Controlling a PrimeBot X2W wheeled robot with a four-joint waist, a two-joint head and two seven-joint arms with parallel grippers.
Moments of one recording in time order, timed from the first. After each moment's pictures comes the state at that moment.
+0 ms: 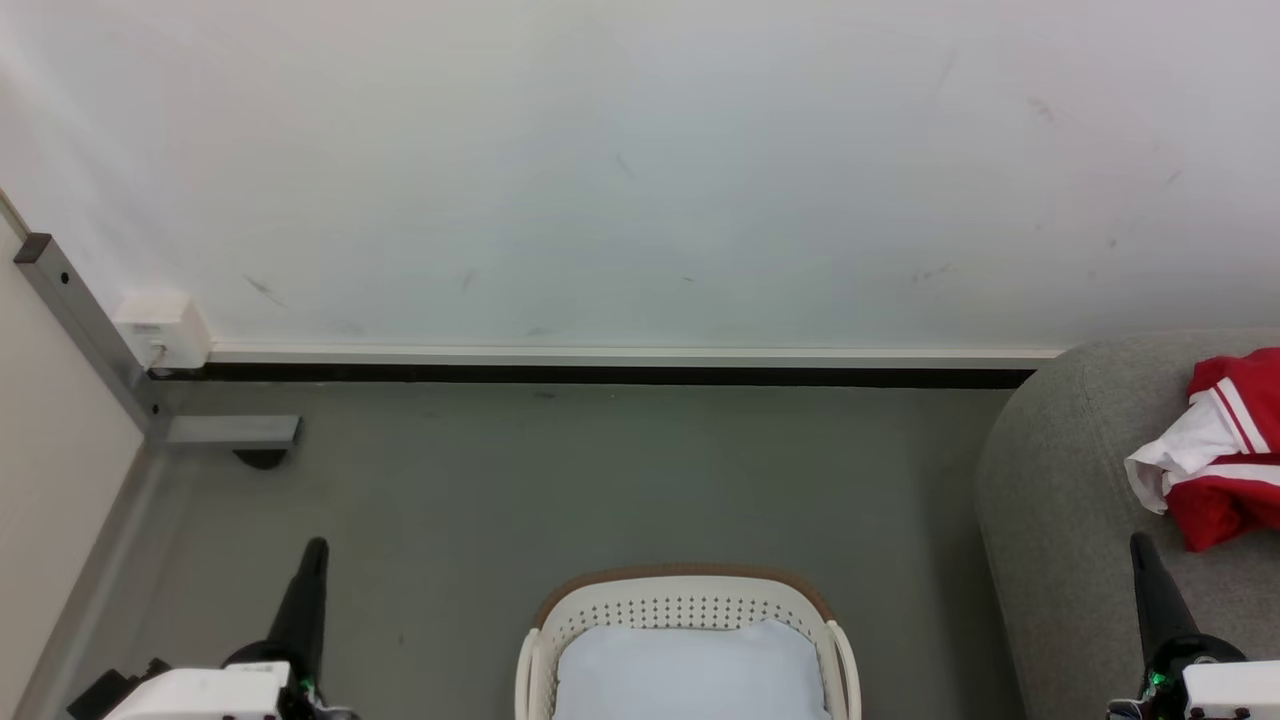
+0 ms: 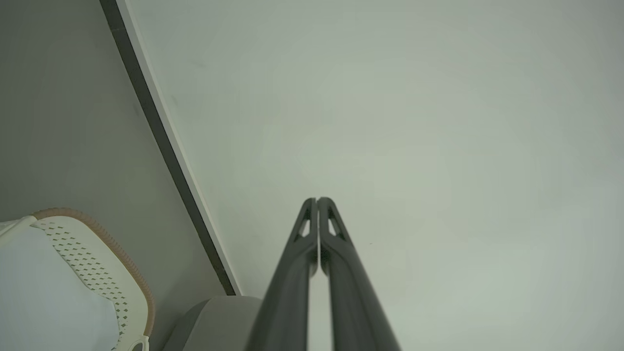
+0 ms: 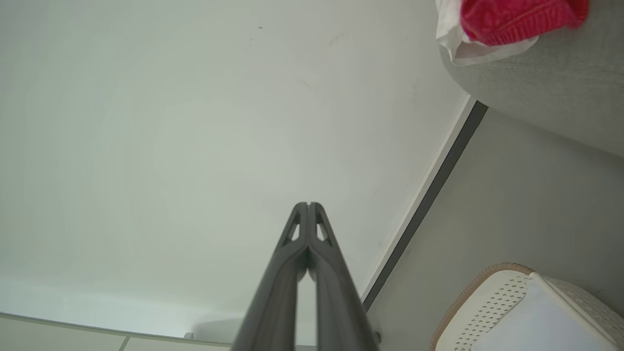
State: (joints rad) left arm -0.09 0.05 0.10 0.22 -1.48 -0.10 0.08; right arm -0.09 -0.14 0.03 0.24 1.58 0.13 -0.02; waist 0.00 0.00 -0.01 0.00
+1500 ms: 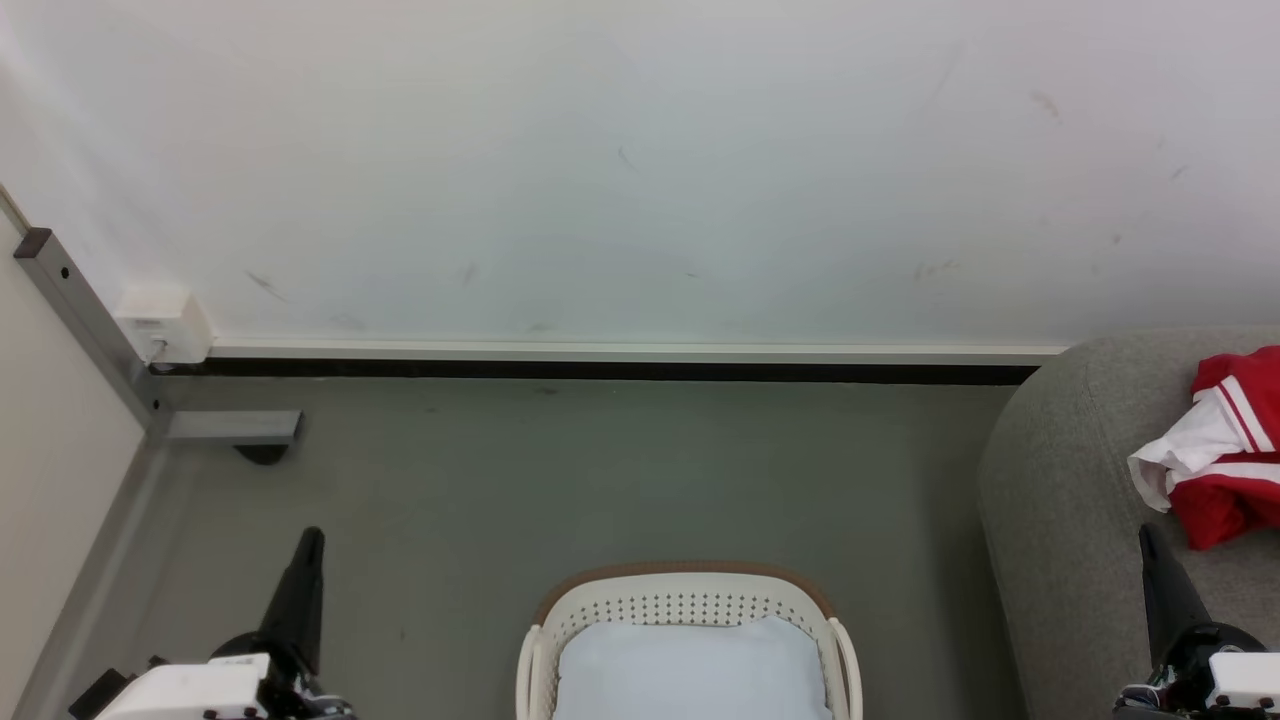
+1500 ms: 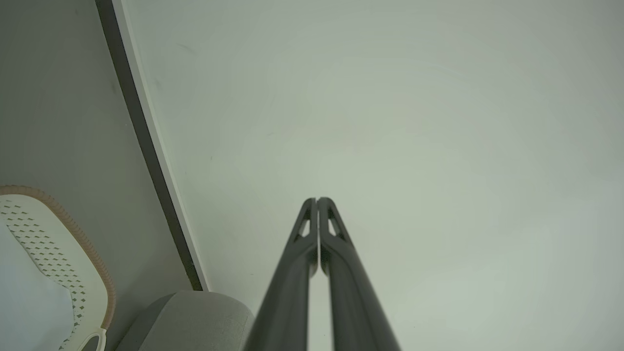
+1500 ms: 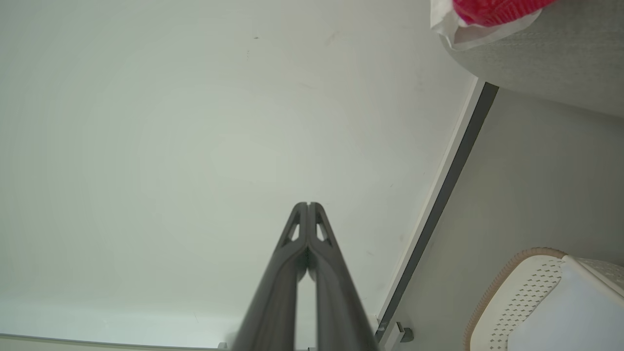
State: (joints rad) left arm -0.11 0.05 0.12 0.22 -1.60 -0.10 0.11; right arm -0.11 -0.16 0.03 0.24 1.74 0.13 0.00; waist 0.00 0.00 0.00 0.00
